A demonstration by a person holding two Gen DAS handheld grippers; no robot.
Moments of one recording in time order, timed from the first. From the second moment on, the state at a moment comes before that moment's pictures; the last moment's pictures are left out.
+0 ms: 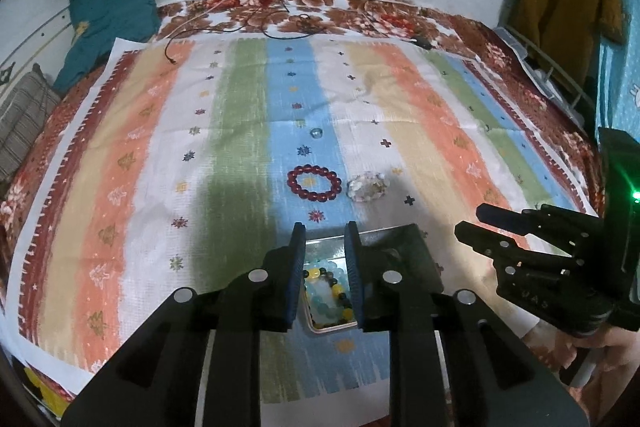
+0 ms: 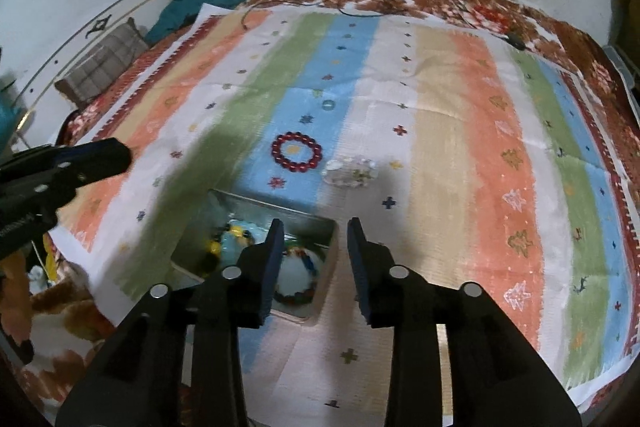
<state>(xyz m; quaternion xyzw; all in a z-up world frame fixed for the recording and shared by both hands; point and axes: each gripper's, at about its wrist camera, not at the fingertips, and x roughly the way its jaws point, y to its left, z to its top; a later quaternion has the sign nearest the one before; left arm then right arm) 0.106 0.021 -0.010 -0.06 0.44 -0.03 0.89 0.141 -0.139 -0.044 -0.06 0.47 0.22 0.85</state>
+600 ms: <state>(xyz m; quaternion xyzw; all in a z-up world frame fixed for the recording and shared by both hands) 0.134 0.030 -0.031 -0.07 0.48 0.02 0.88 0.170 -0.149 -0.049 -0.03 0.49 0.20 0.85</state>
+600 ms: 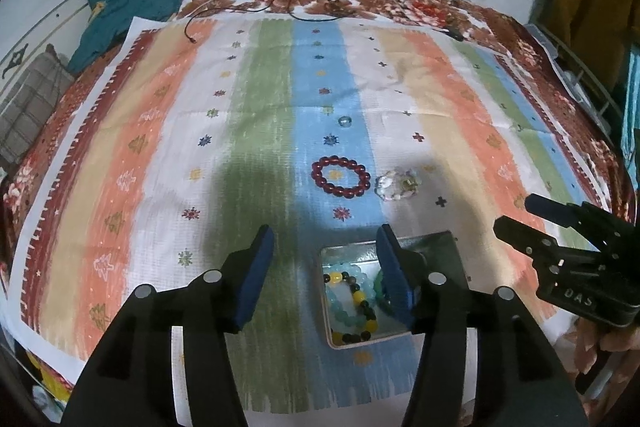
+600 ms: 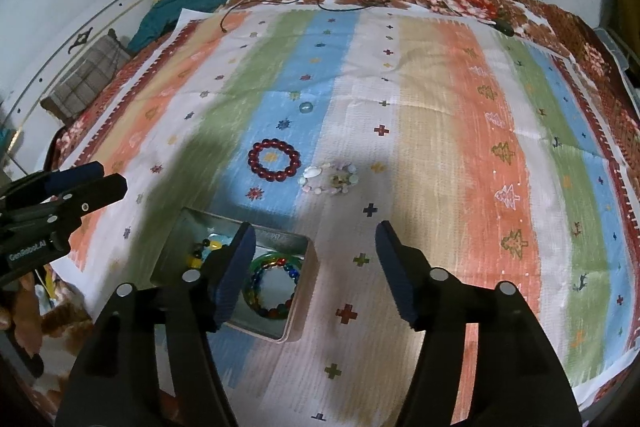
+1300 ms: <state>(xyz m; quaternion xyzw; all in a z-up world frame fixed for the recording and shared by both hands) 0.192 0.040 -0.062 -0.08 0.52 0.04 0.85 0.217 -0.137 -0.076 -0.07 0.52 0.18 0.83</state>
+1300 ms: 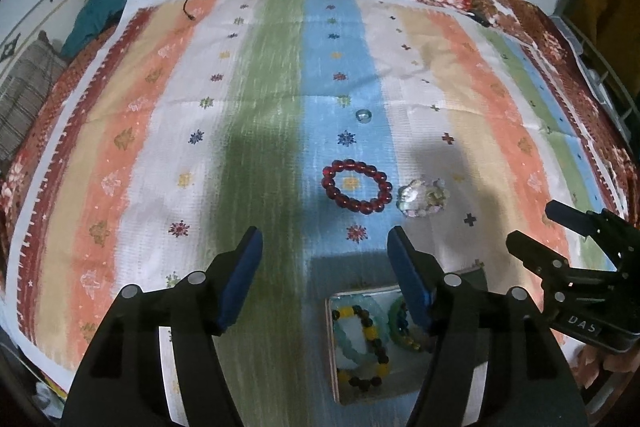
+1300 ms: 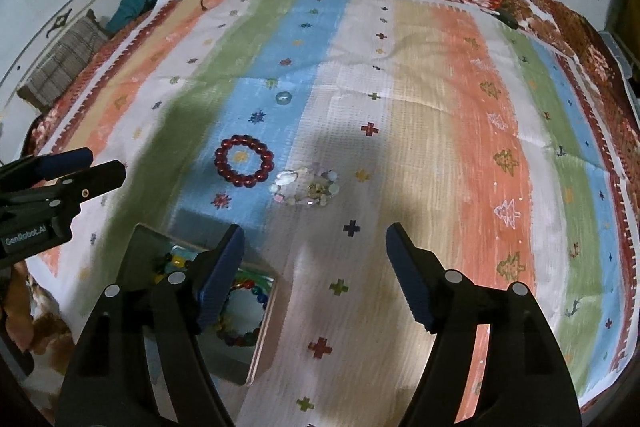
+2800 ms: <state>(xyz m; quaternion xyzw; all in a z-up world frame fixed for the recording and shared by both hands) 0.284 0.049 -0.144 -0.08 0.58 0.03 0.81 0.290 -0.107 -0.154 -0.11 0.57 0.17 0.80</state>
